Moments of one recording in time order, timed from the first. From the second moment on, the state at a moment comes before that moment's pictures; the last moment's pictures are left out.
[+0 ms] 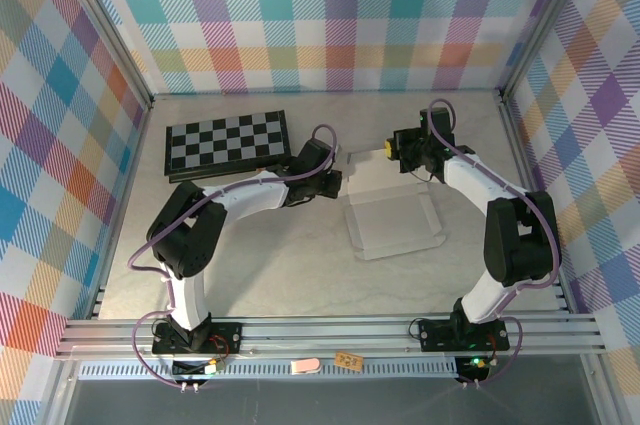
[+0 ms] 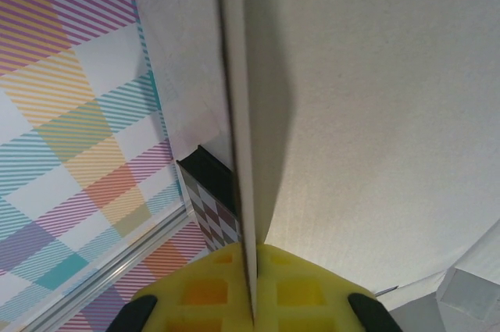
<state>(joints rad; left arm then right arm) -0.70 1.87 1.25 -0.18 0.01 -0.37 0.22 1.66 1.12 -0.17 -0.35 1.63</state>
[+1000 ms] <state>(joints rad) -0.88 1.86 1.41 -0.47 -0.37 -0.57 0.28 1.60 1.03 -0.21 -0.22 1.67</state>
